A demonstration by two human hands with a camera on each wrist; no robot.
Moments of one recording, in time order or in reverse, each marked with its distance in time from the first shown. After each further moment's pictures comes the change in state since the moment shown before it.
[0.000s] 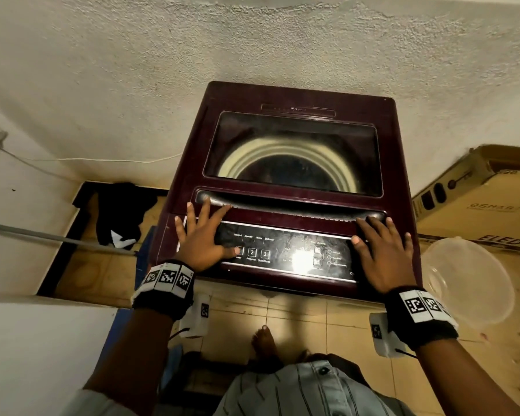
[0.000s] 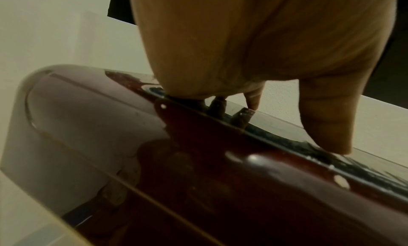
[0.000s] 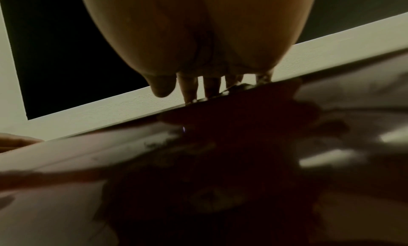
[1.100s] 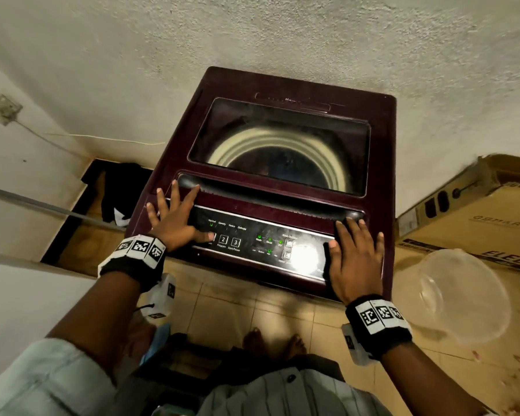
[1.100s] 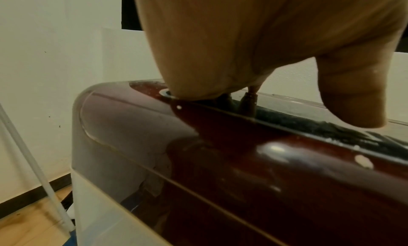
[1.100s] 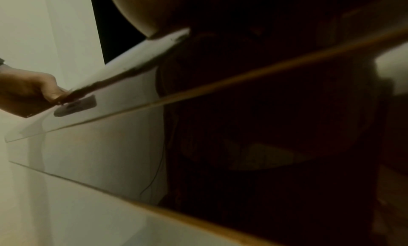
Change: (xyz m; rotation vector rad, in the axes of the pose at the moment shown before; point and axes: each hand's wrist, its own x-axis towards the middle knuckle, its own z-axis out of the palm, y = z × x) left_hand 0.000 0.011 0.002 -0.015 -0.008 -0.201; right_hand -0.005 0.013 0.013 -0.003 0.174 -0.153
